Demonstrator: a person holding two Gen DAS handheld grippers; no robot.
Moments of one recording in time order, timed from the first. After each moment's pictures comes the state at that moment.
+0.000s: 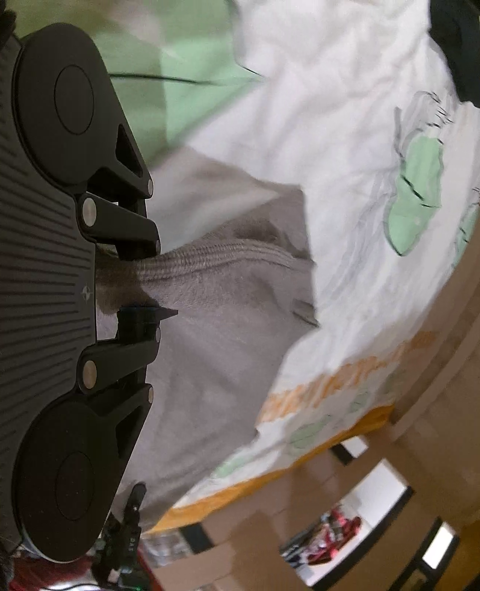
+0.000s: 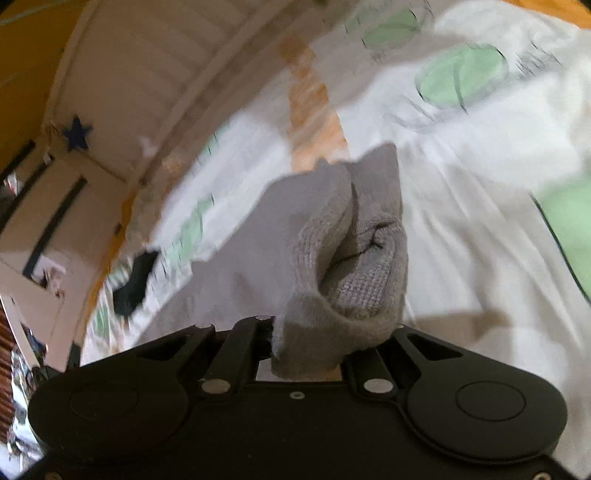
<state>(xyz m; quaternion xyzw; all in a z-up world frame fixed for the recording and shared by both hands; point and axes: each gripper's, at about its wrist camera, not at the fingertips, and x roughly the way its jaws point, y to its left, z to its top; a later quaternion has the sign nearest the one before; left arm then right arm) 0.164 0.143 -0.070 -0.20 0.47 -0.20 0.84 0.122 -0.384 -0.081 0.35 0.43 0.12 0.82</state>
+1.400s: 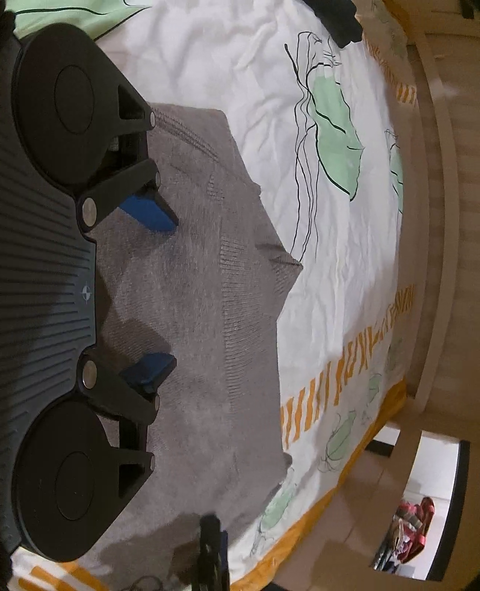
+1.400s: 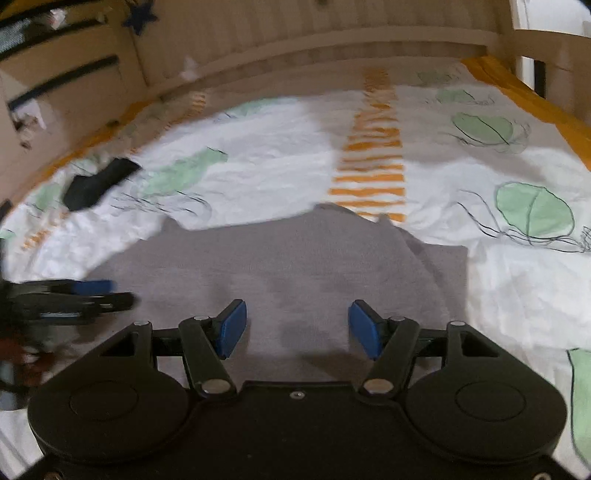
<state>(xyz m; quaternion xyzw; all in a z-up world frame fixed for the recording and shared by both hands) 0.190 0.034 -0.095 -0.01 0.37 -0.17 0.91 0.173 -0.309 -0.077 0.05 0.38 0.11 0.92</state>
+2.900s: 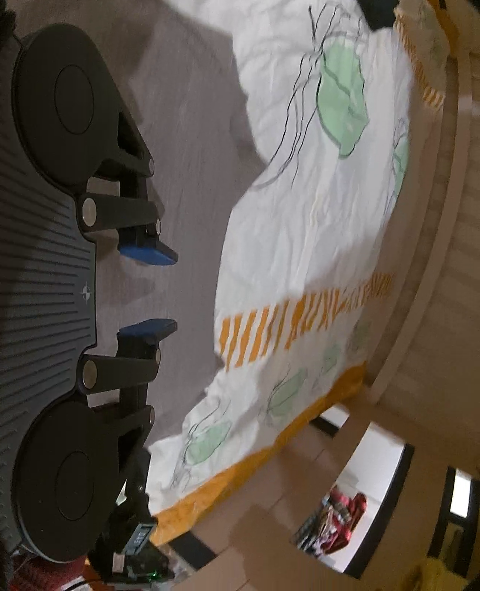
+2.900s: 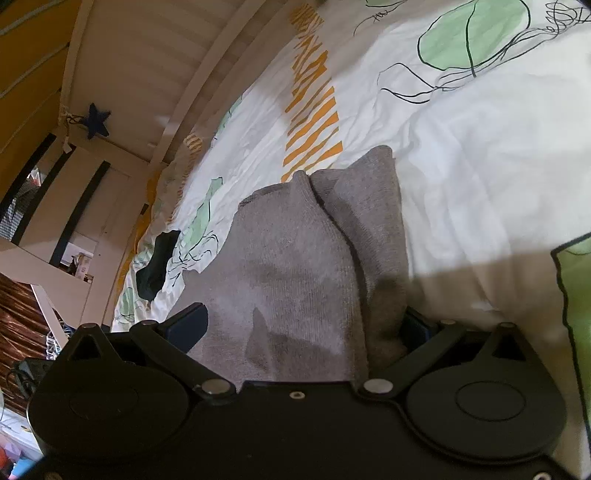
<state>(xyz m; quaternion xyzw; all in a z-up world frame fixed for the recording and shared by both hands) 0.188 -0.032 -0.052 -0.14 0.36 -0.20 0.90 0.191 -0.423 -0.130 0.39 0.42 0.20 0.79</state>
